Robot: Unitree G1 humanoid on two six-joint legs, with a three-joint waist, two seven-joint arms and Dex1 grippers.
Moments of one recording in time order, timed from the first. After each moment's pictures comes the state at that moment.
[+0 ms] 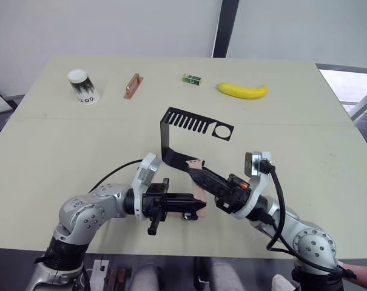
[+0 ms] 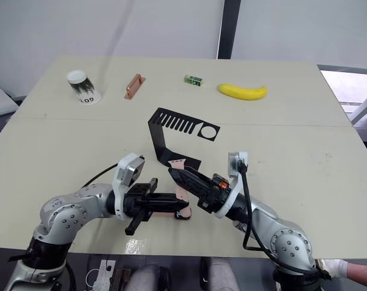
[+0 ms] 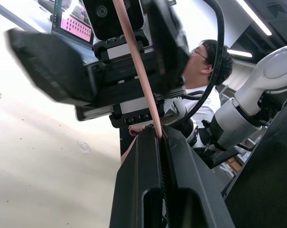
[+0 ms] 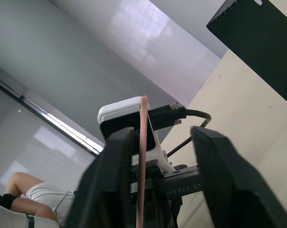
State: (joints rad) left arm -0.31 0.51 -0.09 -0.38 -1.00 0.91 -0.93; right arm -0.12 -0.32 0.02 -0.54 1.41 0.76 0.33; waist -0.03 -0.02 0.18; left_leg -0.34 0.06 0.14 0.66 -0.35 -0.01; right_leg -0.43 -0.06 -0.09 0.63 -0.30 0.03
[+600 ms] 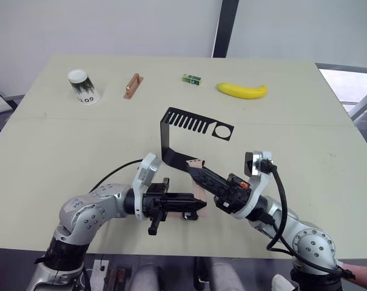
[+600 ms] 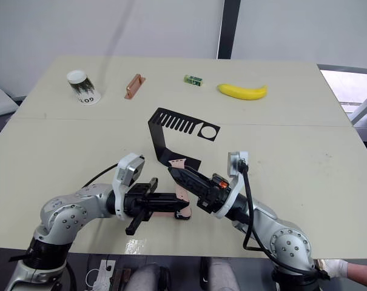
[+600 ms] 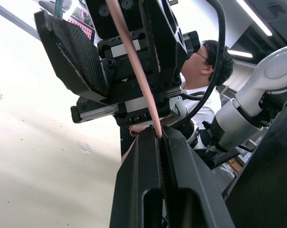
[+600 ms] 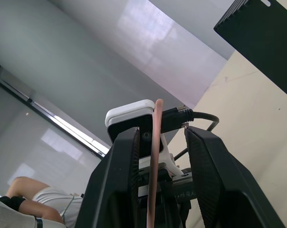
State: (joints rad) left arm -0.31 0.50 -0.09 -0.38 -1.00 0.89 -0.93; right arm -0.12 -0.30 0.02 -0.54 1.44 0.76 0.33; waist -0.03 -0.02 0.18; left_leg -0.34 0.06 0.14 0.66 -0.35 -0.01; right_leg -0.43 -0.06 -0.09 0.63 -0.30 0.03
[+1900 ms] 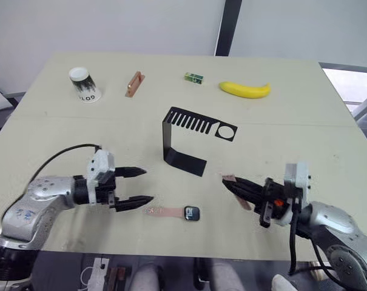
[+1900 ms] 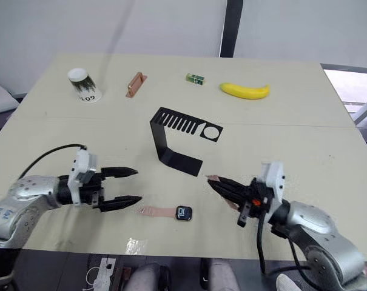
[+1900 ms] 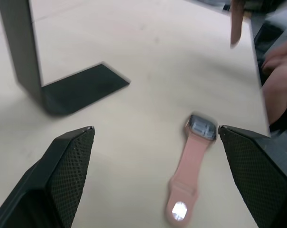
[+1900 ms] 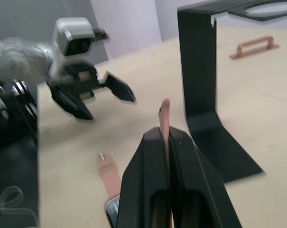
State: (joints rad) left arm -0.13 0.86 0.12 -0.23 -0.54 0.41 -1.05; right arm 0.14 -0.68 -0.14 -0.60 0.70 0.29 0.80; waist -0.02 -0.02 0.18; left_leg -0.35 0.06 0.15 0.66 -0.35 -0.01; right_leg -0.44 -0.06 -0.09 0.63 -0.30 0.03
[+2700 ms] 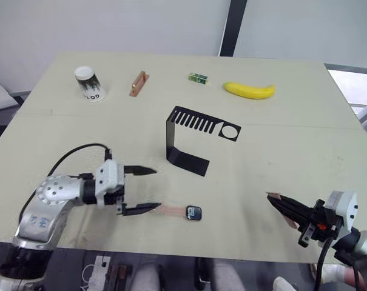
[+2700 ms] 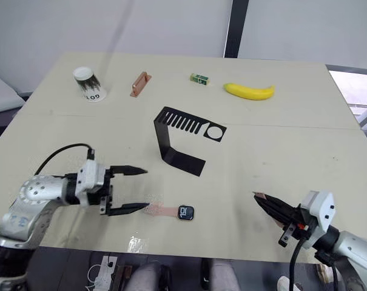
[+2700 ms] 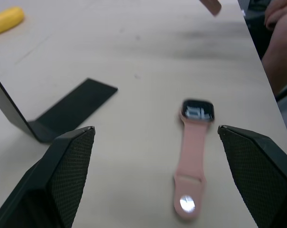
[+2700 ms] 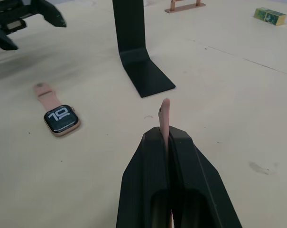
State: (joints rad) left arm -0.24 0.71 0.02 -0.26 -0.46 0.26 -1.08; right arm 0.39 -0.65 -0.36 -0.51 0.65 0.16 0.90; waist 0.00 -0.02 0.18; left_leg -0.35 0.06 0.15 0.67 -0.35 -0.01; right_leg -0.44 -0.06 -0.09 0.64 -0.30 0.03
